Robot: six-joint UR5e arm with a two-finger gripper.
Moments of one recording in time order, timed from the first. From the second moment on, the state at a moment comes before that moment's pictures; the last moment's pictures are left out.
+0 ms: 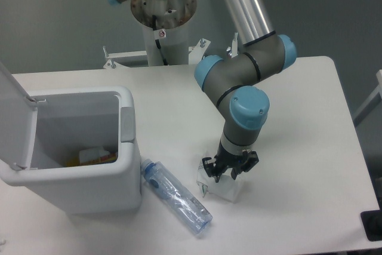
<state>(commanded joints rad) 2.49 -2.11 -1.62 -0.89 1.43 0.32</state>
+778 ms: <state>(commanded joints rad) 2.49 -2.11 -1.62 -0.88 1.44 0.32</state>
